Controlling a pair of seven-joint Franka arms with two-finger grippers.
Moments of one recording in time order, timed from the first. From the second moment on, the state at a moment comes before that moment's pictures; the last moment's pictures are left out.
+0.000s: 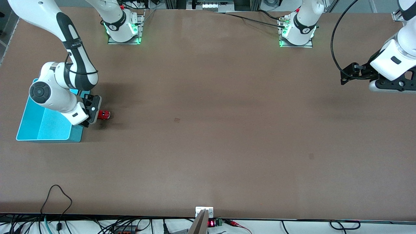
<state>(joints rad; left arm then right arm) -0.06 0.00 0.00 -1.65 0.03 1.59 -0.02 0.08 0.35 -0.12 -2.14 -0.02 2.36 -1.45</state>
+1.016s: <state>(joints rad) -0.07 0.00 0.00 -1.64 0.03 1.58 -0.02 0.08 0.42 -0.12 -2.22 -0.03 2.57 -1.54</state>
